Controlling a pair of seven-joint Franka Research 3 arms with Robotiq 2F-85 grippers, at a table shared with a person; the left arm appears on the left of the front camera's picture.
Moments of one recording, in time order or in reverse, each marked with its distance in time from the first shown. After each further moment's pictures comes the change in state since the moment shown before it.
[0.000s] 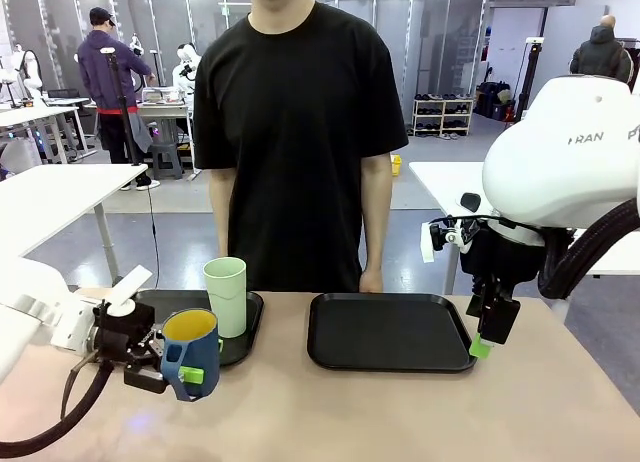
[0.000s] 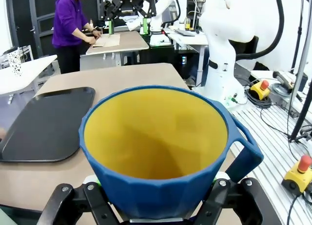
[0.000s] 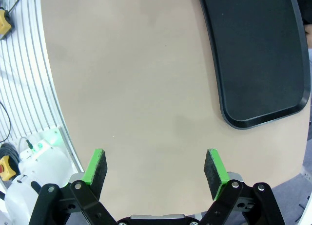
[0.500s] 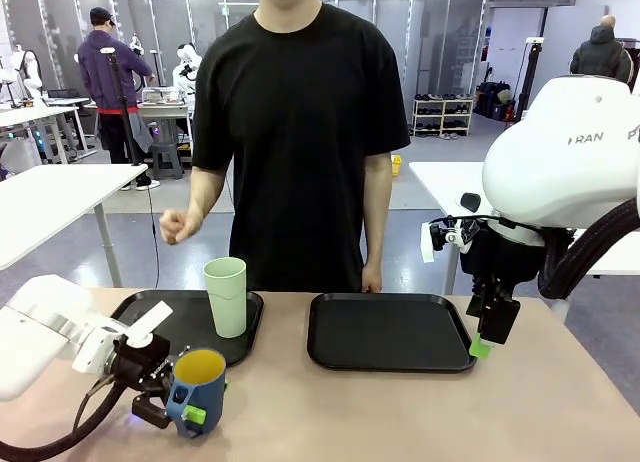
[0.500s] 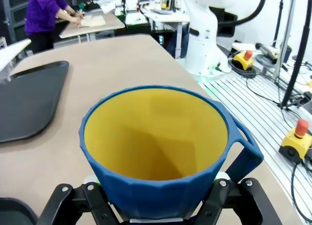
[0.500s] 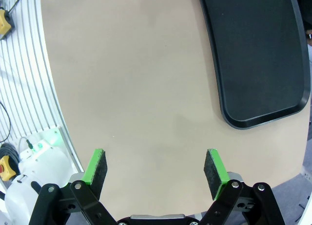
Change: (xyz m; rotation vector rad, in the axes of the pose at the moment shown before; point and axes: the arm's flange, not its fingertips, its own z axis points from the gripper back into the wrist) left arm -0.056 0.016 -0.017 -0.126 0.082 -0.016; right arm 0.000 0.000 0.000 0.000 0.000 0.000
